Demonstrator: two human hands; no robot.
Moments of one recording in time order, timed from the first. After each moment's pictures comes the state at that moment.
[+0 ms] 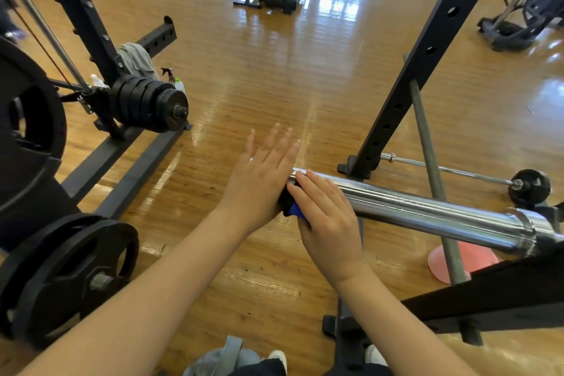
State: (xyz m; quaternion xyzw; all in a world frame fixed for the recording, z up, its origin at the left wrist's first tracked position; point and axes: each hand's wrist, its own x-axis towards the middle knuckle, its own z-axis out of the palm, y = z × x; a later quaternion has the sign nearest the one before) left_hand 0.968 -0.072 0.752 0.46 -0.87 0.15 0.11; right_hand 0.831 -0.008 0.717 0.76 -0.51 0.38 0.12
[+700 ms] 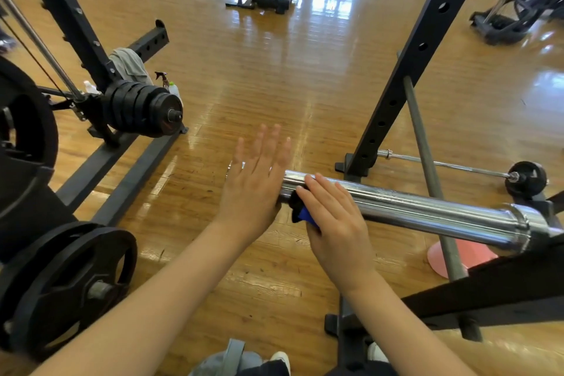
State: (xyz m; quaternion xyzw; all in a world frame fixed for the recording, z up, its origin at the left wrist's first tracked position) left_hand 0.962 -0.067 0.741 0.49 -0.85 0.16 0.15; right_hand 0.812 0.003 0.720 0.75 -0.54 0.36 0.09
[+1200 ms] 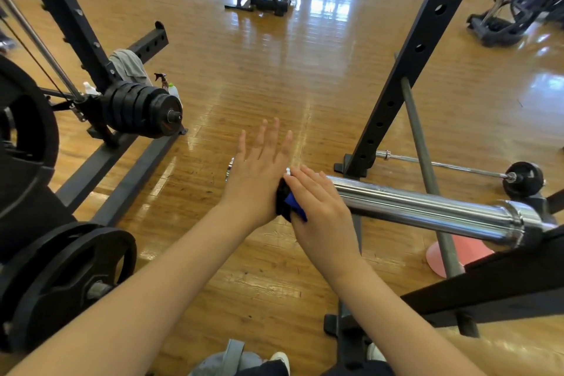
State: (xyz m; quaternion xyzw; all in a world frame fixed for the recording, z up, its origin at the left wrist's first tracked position) left_hand 0.952 -0.072 0.762 0.51 -0.85 0.11 0.02; right_hand 0.832 -0.003 0.738 0.75 -0.56 0.35 0.04
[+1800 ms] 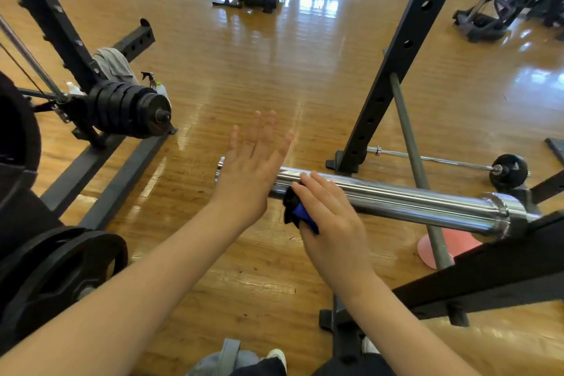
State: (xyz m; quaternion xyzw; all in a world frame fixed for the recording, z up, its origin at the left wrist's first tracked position) left_hand 0.956 -0.075 0.753 0.48 -0.86 0.16 0.09; right_hand 0.820 0.020 0.740 0.72 -0.58 0.37 0.04
